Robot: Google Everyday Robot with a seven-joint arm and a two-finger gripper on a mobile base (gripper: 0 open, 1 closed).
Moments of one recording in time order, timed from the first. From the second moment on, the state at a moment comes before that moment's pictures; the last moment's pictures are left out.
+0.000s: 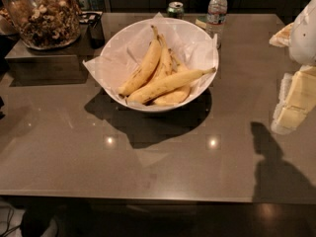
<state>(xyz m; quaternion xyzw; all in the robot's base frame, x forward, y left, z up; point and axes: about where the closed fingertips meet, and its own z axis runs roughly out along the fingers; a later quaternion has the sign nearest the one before) 0.438 -0.217 0.976 -0.60 0.78 -0.03 0.16</state>
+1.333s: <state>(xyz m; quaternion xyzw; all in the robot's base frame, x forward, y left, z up) 0.491 -0.153 1.009 -0.68 0.70 -0.02 0.22</state>
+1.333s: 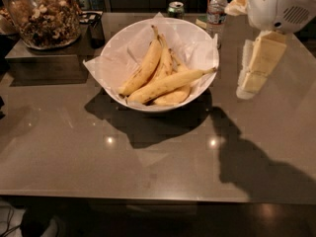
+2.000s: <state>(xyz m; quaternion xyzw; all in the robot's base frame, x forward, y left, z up) 0.492 -0.153 1.013 -0.68 0.70 0.00 0.24</state>
